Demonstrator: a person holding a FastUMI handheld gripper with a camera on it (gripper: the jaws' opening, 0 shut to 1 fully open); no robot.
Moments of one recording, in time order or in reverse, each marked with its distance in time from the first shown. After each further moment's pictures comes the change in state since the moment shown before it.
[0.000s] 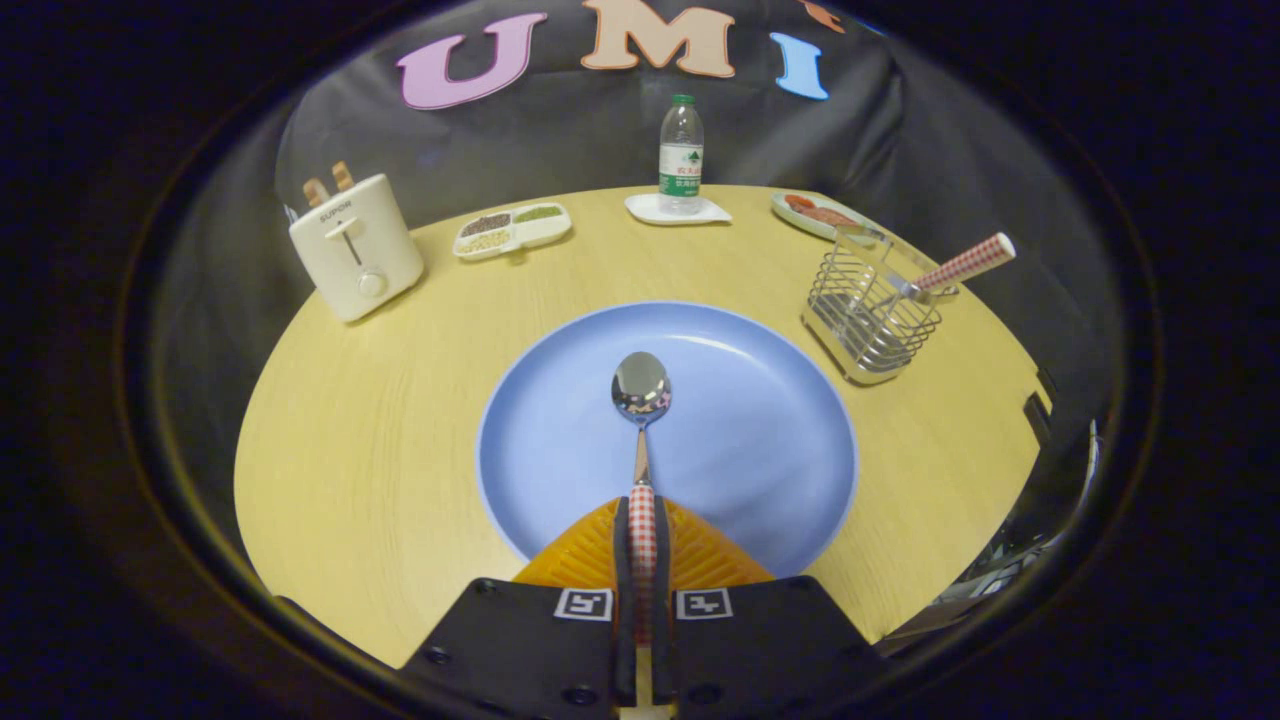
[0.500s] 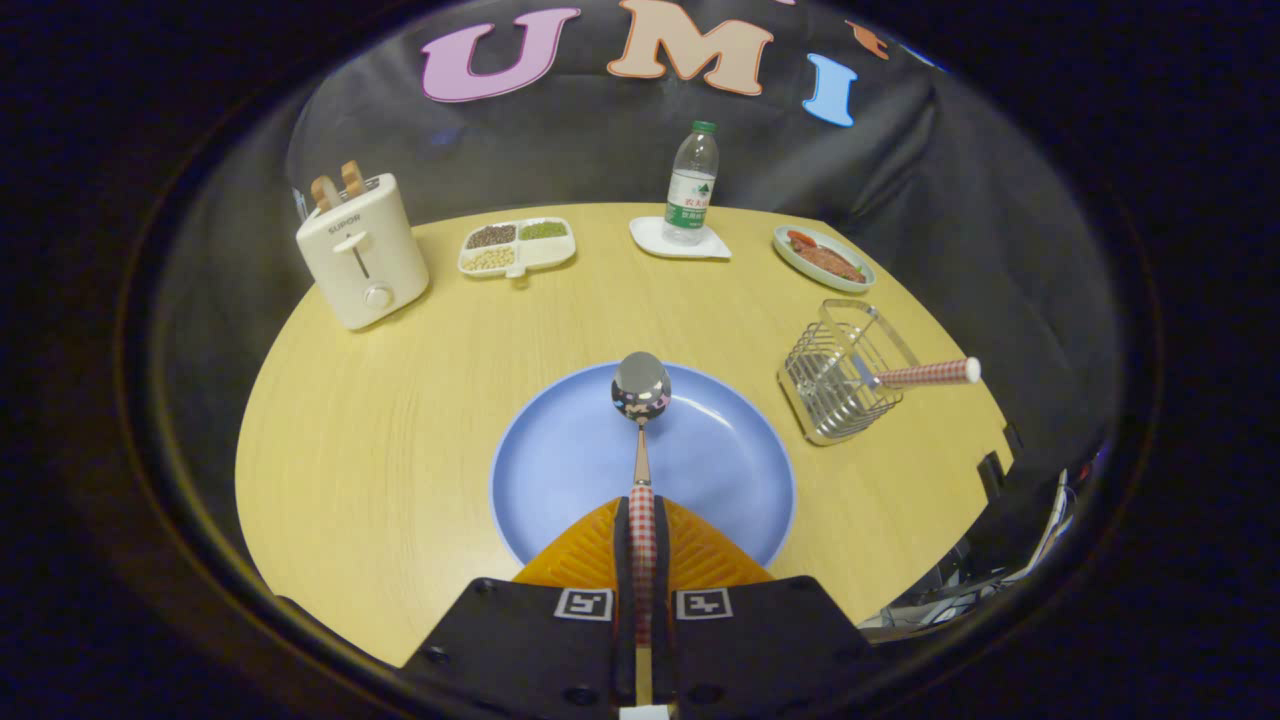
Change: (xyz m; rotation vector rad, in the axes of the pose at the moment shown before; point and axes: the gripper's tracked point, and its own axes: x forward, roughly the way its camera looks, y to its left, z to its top) arm -0.039 -0.017 0.058 -0.072 0.019 -0.068
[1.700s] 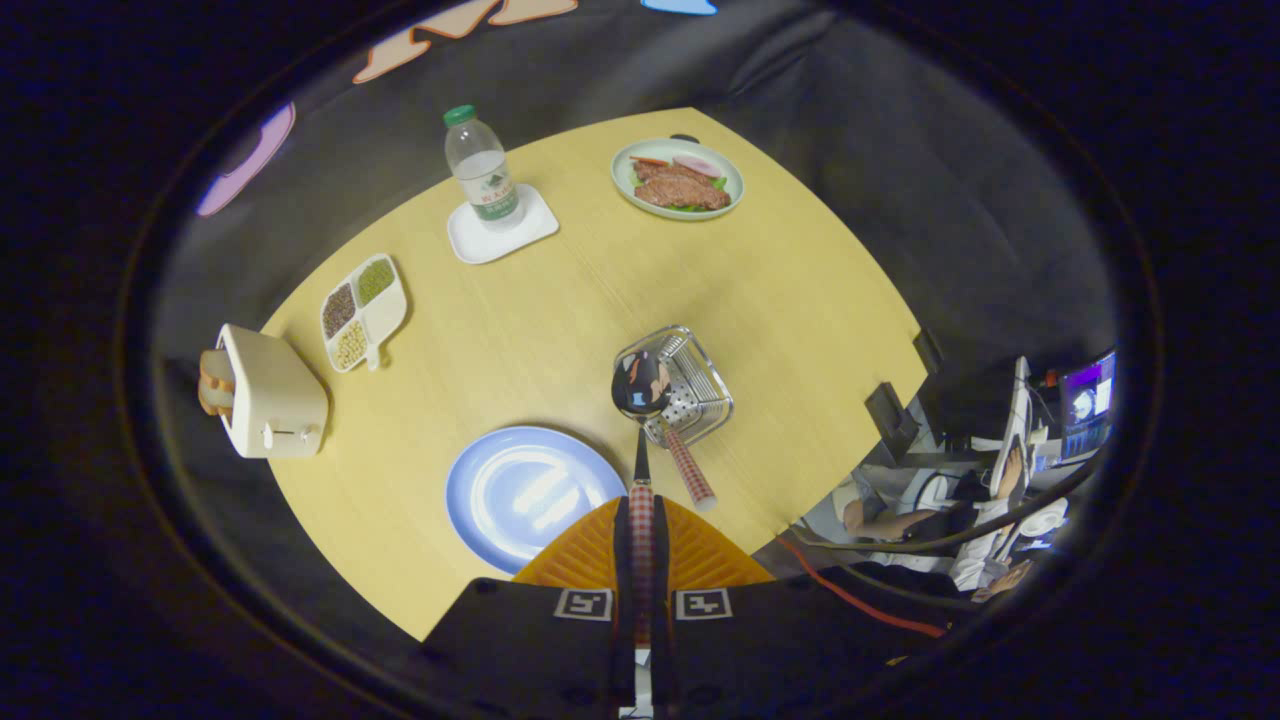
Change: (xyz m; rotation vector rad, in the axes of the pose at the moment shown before) arm -0.021 -0.138 0.109 0.291 0.573 -0.127
